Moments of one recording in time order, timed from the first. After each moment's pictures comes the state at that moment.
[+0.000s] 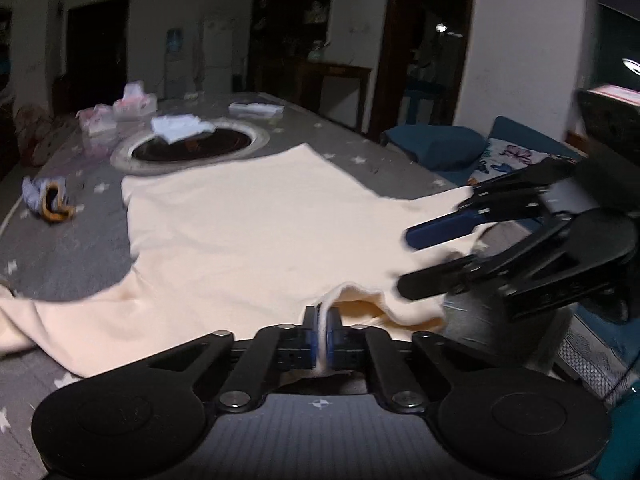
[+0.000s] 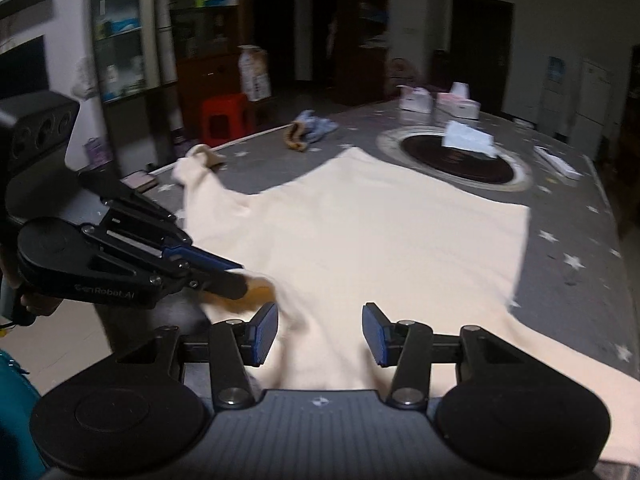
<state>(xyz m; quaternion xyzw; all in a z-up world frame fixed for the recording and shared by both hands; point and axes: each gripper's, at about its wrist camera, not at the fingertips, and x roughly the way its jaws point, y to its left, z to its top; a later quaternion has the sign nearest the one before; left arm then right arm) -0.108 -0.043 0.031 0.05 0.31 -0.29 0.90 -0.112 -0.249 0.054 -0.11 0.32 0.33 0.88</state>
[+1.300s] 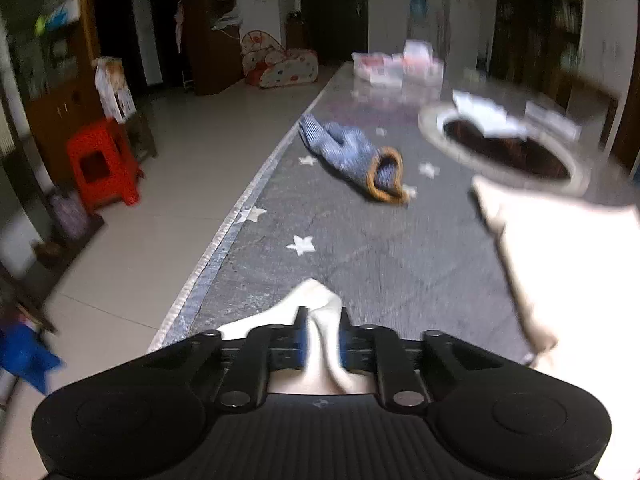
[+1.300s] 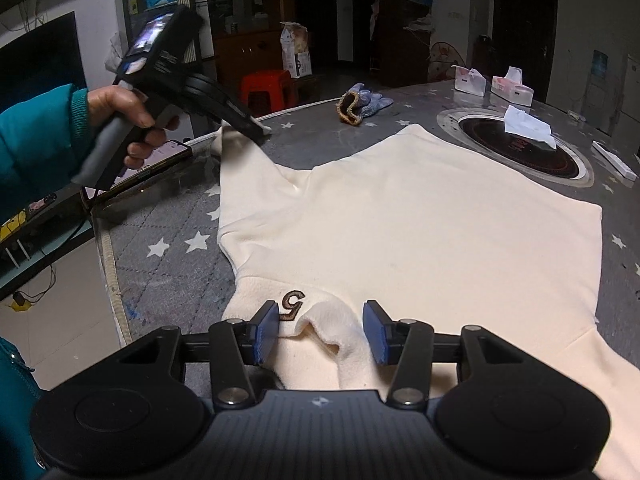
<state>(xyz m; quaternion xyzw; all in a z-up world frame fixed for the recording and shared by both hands) 0.010 0.112 0.037 -0.04 0.36 0.07 0.93 -0.096 -0.205 0.020 -0.13 0.34 0.38 0.85</state>
